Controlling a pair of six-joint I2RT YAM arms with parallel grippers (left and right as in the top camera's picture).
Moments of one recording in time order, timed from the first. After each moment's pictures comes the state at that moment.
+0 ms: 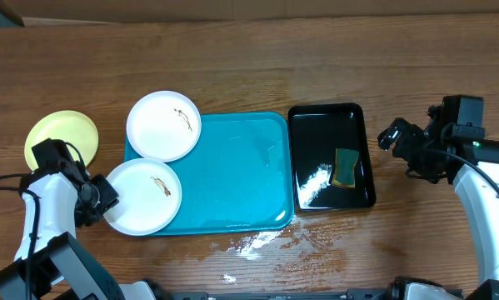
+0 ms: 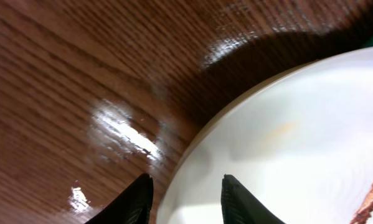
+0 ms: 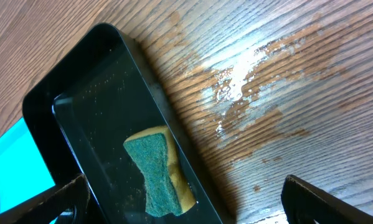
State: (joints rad) left arm 0.54 1.53 0.91 -0.87 -0.02 -0.20; right arm -0.16 1.37 1.01 -0.80 -0.23 0.44
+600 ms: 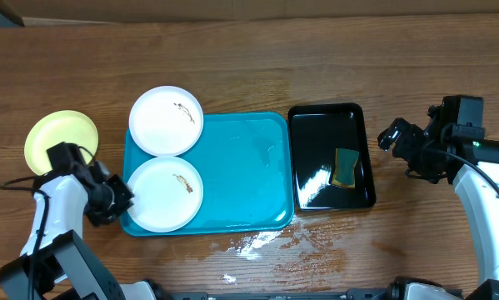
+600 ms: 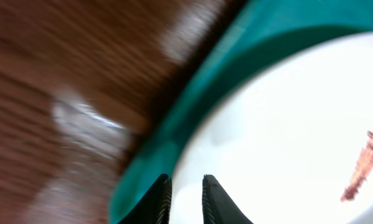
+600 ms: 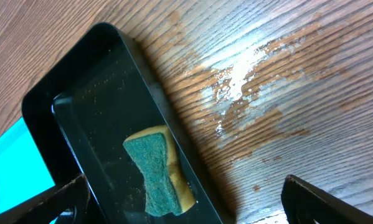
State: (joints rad) left arm 0.48 1.53 0.84 -0.85 0.17 -0.20; right arm -0.16 1.37 1.01 -0.80 -0.23 0.44
